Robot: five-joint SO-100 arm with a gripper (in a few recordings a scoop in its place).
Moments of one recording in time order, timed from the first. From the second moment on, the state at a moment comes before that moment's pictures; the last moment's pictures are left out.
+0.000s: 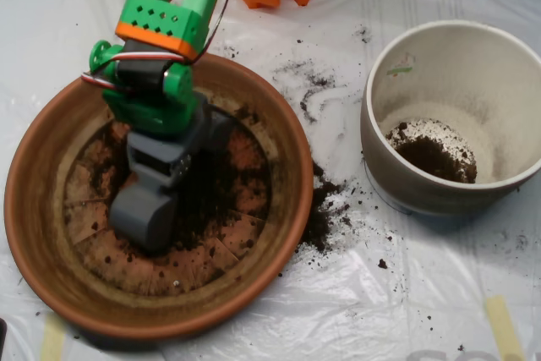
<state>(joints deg) 25.2 62.0 79.8 71.8 5.1</state>
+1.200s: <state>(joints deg) 25.0 72.6 89.6 63.7 3.0</state>
